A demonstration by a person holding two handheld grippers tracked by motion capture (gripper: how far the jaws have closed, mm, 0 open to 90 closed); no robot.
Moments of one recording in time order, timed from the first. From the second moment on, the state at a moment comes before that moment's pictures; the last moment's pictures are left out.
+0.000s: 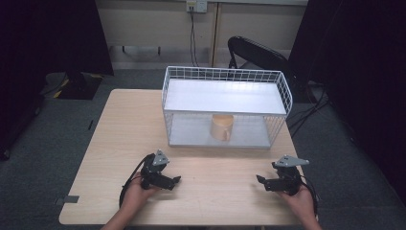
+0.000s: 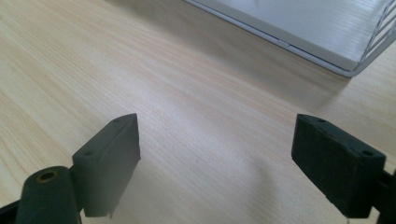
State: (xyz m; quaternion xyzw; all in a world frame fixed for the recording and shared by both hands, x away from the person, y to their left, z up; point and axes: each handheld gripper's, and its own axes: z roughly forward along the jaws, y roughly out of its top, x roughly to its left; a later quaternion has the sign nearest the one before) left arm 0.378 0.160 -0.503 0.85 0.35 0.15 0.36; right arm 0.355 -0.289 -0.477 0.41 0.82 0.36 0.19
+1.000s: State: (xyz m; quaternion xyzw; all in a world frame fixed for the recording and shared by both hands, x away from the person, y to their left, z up) left arm 0.379 0.160 -0.503 0.85 0.34 0.15 0.36; right arm 0.345 -0.305 -0.491 0.40 0.83 0.34 0.19
